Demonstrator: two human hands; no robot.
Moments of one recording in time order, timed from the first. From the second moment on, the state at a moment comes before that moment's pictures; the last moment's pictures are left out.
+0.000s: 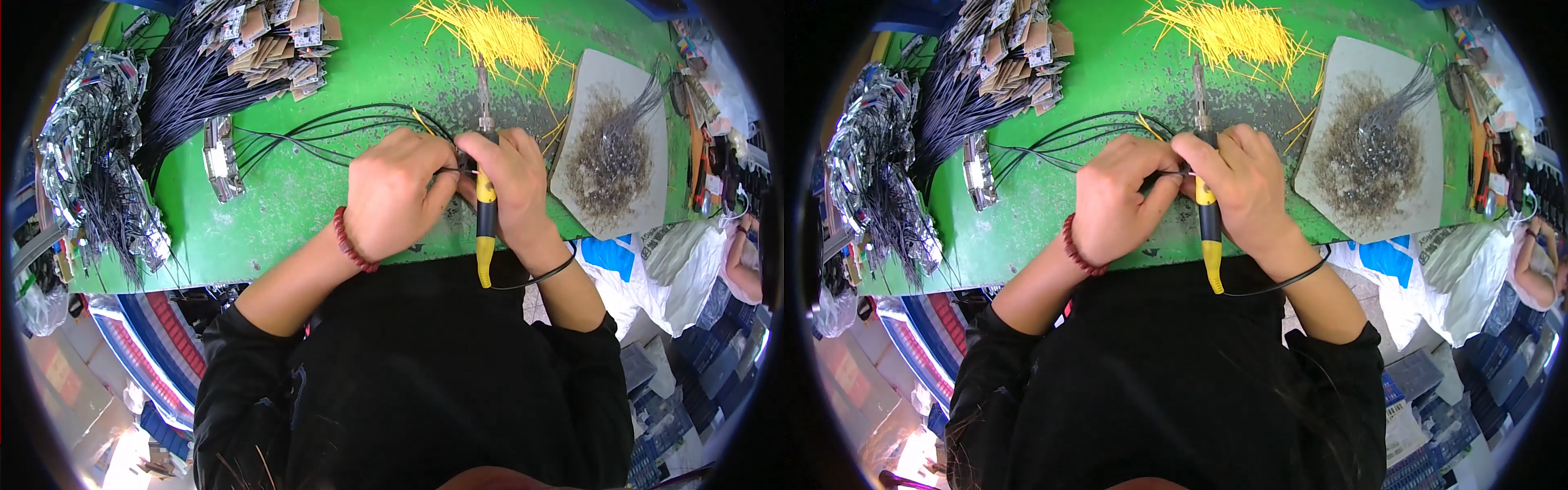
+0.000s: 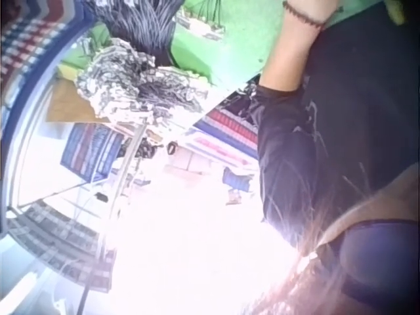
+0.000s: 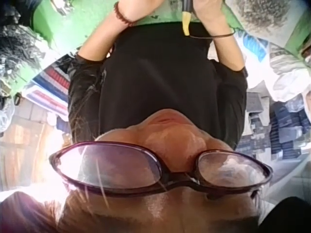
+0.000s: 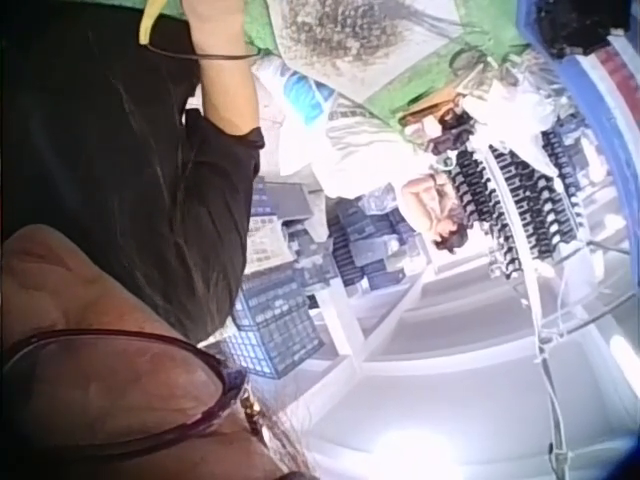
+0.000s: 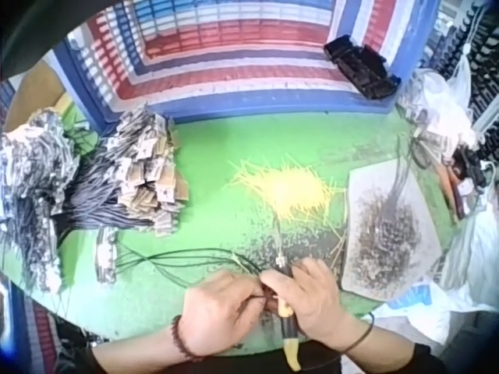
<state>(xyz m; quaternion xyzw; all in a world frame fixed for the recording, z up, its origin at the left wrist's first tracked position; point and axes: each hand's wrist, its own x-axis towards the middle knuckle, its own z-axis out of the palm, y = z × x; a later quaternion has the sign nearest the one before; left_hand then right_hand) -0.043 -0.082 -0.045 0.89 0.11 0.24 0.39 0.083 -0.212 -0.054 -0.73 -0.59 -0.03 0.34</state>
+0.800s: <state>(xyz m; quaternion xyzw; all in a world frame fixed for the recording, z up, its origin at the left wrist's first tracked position) -0.034 -0.085 -0.052 0.90 0.11 0.19 0.39 0.174 -0.358 -0.062 -0.73 -0.11 -0.09 0.67</state>
